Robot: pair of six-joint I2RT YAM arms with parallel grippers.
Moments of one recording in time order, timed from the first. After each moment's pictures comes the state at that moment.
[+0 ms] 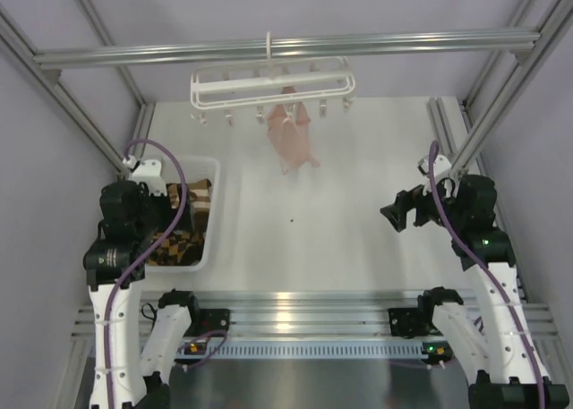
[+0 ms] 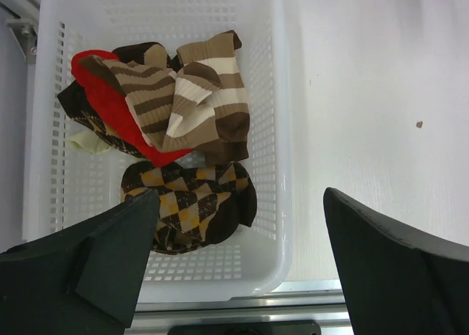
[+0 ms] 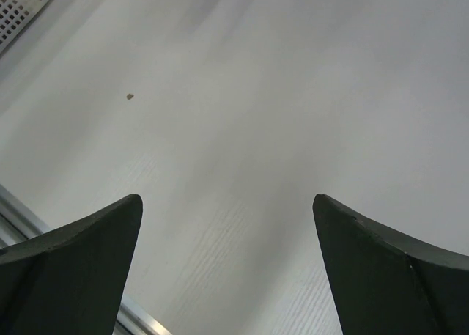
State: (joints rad) left arm 0.07 0.68 1.09 -0.97 0.10 0.03; right arm 0.02 0.70 0.77 -0.58 -0.58 -0.15
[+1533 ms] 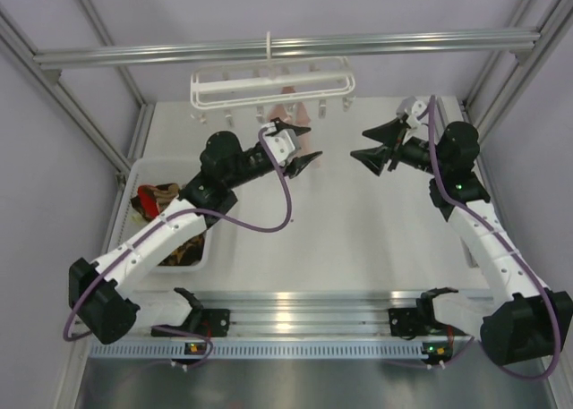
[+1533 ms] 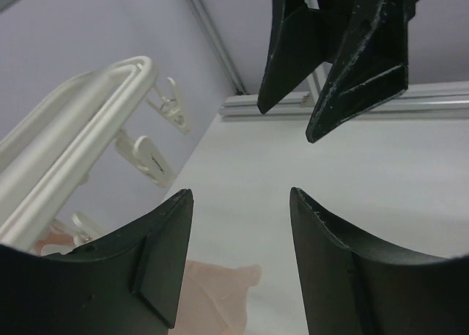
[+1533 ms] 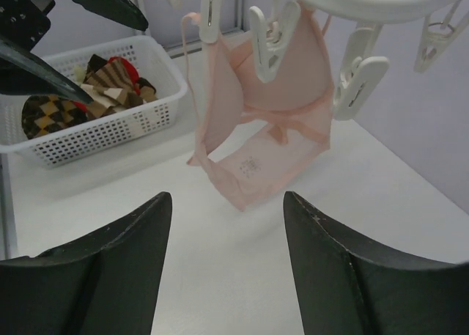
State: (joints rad) left arm -0.66 1.24 1.13 0.20 0.52 0.37; right arm 0.18 1.11 0.97 0.14 -0.87 -0.06
